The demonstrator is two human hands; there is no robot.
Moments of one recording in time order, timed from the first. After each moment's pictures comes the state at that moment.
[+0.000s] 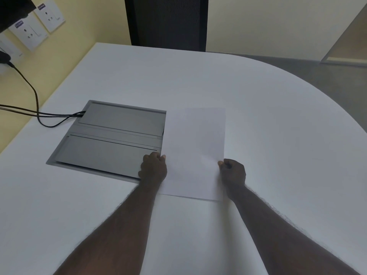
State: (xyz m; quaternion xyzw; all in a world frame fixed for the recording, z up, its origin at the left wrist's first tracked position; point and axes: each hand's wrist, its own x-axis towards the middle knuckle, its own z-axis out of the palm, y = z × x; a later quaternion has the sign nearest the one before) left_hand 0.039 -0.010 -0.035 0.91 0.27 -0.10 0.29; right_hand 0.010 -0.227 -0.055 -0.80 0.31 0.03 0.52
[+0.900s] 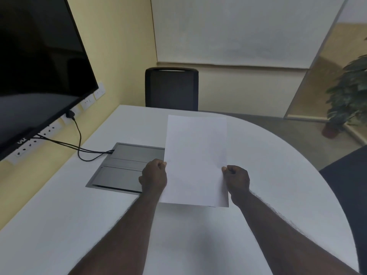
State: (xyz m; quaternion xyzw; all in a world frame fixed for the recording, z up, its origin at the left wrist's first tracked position) left_hand -0.065 0.031 0.138 0.90 0.16 0.09 0.39; right_hand -0.093 -0.203 0.129 -0.75 0.27 -0.09 0.60
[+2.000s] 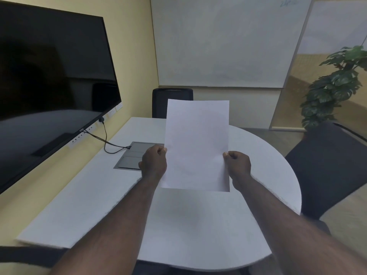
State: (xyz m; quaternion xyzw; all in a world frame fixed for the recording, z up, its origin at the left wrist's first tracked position) left_hand -0.328 0.068 0.255 0.89 0.09 0.18 0.42; right_hand -0.358 -0.174 0.241 -0.73 0.22 -0.17 0.63
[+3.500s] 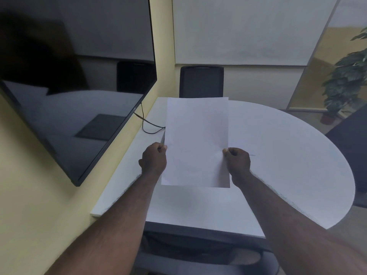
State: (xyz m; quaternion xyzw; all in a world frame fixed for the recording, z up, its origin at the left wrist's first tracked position) left_hand -0.330 0.370 0.215 0.90 0.10 0.13 0.41; right_hand -0.362 0.129 0.202 -0.72 0.25 -0.13 0.63
